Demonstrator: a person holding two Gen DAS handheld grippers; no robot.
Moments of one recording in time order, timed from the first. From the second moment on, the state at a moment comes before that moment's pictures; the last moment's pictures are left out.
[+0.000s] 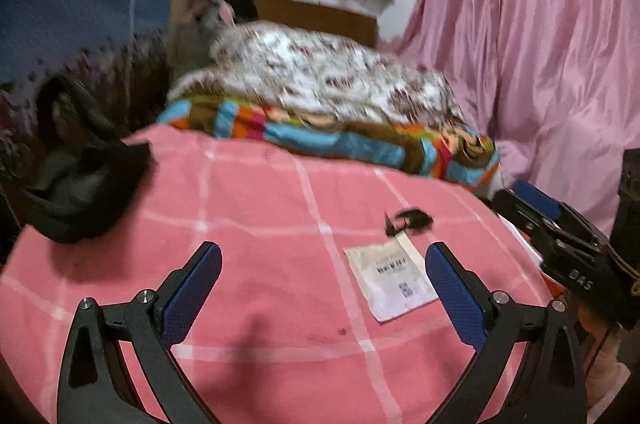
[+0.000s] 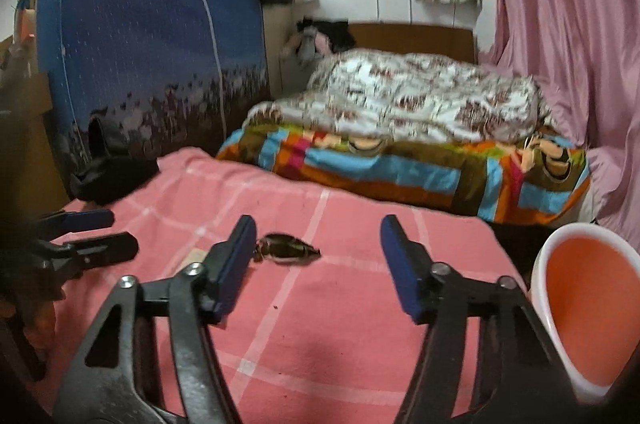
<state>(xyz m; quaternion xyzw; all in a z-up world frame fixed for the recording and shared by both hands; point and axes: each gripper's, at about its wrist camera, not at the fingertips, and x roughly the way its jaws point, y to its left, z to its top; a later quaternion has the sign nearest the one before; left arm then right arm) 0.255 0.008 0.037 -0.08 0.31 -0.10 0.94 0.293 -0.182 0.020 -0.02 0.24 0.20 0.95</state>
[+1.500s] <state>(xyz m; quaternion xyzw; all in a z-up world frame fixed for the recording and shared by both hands) 0.282 0.019 0.012 -0.11 0.41 -0.09 0.90 0.355 -0.109 -0.019 -0.11 0.40 0.28 0.87</state>
